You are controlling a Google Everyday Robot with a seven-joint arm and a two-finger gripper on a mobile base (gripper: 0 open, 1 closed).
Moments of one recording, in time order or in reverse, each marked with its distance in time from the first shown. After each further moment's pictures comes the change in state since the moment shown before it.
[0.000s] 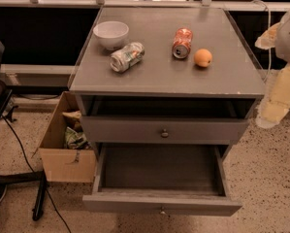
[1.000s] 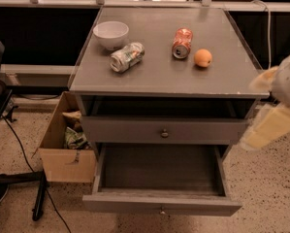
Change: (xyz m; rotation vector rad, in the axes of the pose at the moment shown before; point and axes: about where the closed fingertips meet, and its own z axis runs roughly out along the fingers) arm 0.013 0.033 0.049 -0.031 -0.116 0.105
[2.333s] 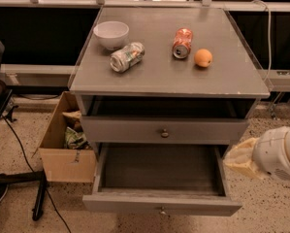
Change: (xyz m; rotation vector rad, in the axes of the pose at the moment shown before) arm 0.055 0.056 0.113 0.024 -0.178 0.125
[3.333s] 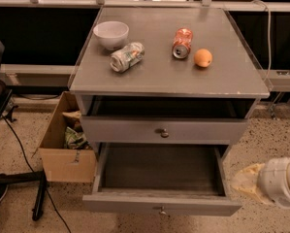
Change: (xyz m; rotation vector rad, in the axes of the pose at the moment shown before) arm 0.064 0.012 0.044 -0.013 0.001 -0.018
